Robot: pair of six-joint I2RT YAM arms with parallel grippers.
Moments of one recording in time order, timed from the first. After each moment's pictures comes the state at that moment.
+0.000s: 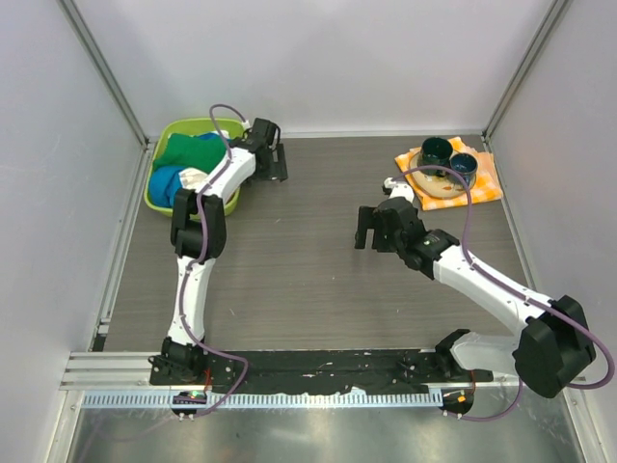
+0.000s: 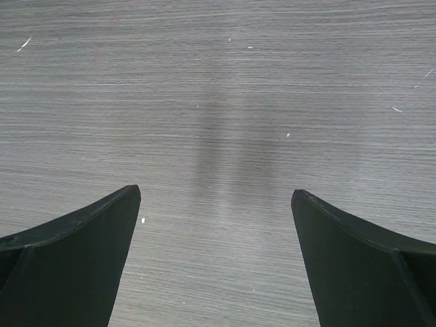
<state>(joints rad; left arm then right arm) -0.32 2.37 2.12 -0.73 -0.21 -0.41 0.58 1.20 0.84 -0.36 0.27 0.48</state>
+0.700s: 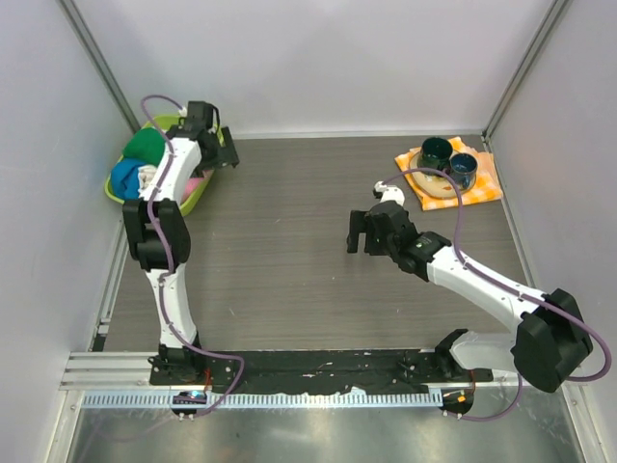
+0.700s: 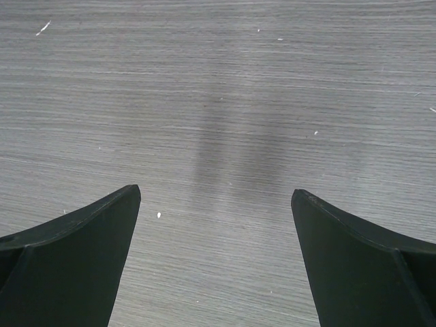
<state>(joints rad) -0.07 2.15 1.94 -0.78 -0.12 -0.36 0.63 1.23 0.83 -0.32 0.26 0.49</state>
